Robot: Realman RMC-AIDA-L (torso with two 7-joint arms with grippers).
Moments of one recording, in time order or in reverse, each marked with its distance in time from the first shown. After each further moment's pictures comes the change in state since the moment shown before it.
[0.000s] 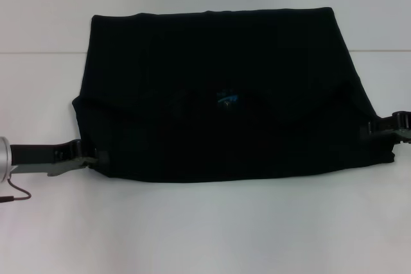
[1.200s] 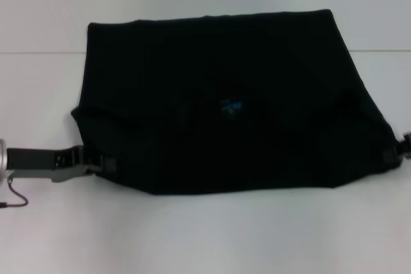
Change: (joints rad) left arm -0.003 0.021 -0.002 0.003 0.004 0.153 0.013; right arm -0.030 -0.023 -0.043 -0.023 -0.003 -0.113 -0.072
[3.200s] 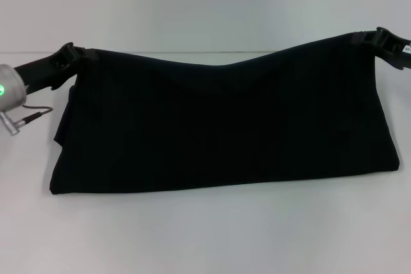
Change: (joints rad) left arm -0.134 -0.107 -0.402 -0.008 -0.082 -0.422 0.115; right arm 0.040 0.137 0.286 0.168 0.517 0.495 -0.308
